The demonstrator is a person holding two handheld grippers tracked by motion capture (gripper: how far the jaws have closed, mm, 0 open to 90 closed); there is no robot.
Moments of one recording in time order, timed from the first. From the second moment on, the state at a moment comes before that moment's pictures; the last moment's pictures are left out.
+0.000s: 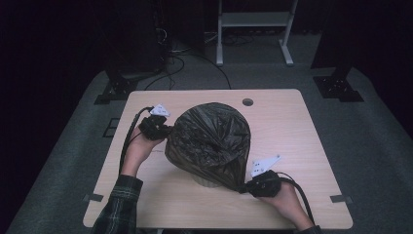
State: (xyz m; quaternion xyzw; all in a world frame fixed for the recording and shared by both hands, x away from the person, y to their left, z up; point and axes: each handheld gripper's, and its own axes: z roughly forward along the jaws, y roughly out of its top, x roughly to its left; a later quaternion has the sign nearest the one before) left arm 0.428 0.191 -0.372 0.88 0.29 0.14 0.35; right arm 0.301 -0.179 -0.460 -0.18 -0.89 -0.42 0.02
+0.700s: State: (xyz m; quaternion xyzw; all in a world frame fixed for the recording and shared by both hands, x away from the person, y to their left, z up) left arm 0.430 0.188 -0.382 0.88 0.30 0.14 0.34; right arm 0.313 -0.233 -0.375 -0.20 -0.82 -0.53 -0.09
